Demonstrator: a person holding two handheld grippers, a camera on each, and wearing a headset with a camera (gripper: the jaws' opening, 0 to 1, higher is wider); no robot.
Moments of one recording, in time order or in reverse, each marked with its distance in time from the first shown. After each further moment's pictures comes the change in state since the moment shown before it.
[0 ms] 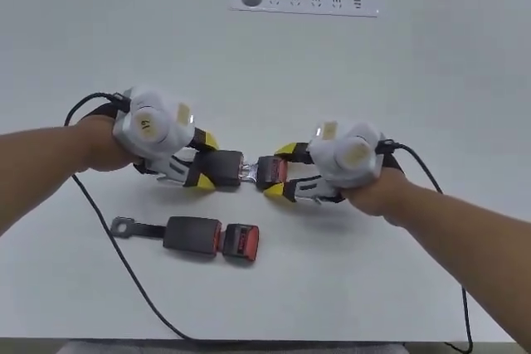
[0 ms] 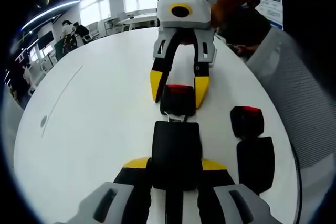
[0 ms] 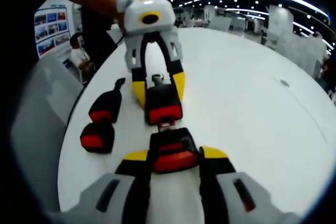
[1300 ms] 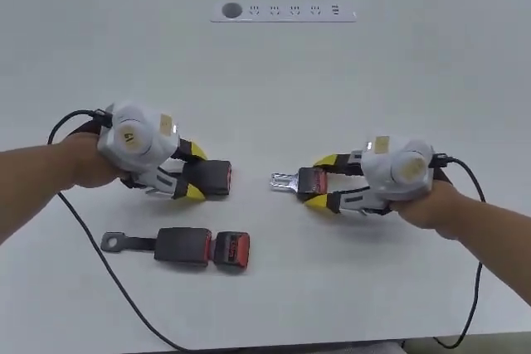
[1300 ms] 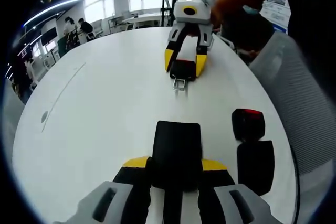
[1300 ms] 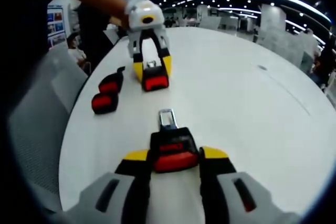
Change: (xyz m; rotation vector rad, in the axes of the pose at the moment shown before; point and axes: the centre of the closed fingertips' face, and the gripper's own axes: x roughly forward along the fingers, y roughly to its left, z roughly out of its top) left arm -0.001 -0.001 0.000 -0.034 -0.002 0.012; right arm -0.067 -0.014 -0.056 0.022 0.008 -0.061
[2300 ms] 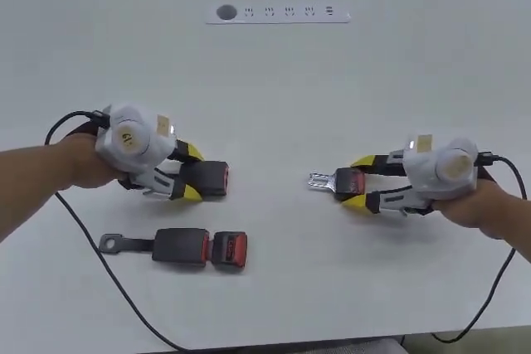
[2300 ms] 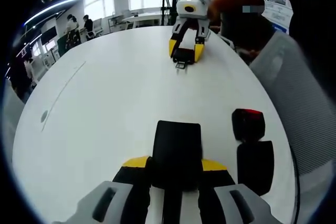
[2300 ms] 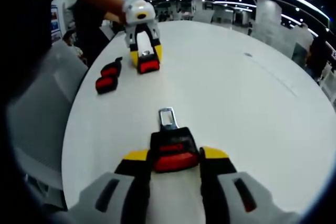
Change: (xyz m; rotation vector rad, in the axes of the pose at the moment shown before) left arm 0.001 0.001 -0.001 -0.002 0.011 -0.001; right arm -0.047 -0.008 -0.032 0.023 0.056 -0.029
